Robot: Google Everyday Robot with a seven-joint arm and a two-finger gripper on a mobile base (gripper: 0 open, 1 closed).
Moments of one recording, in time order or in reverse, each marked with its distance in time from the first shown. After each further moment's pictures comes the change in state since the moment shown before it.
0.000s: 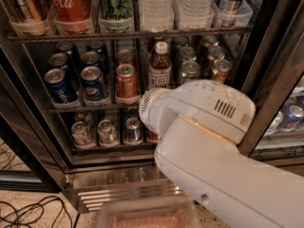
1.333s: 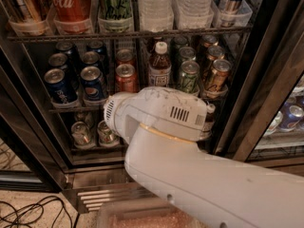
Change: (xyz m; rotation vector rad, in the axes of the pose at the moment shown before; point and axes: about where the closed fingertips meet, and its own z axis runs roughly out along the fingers) arm -0.036 -0.074 0.021 0.171 -0.051 -0.073
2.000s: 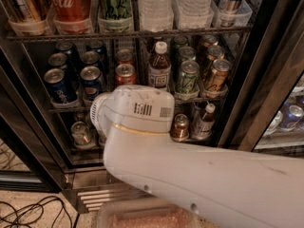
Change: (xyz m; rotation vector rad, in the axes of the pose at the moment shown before) arm -0.009 -0.018 0.023 -0.024 -0.016 -0.146
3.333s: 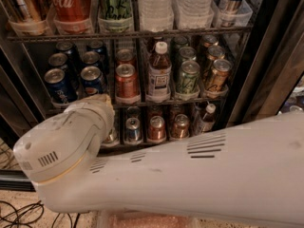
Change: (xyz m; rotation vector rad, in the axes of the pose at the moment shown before) arm 0.006 -0.014 0.026 -0.334 0.238 -0.195
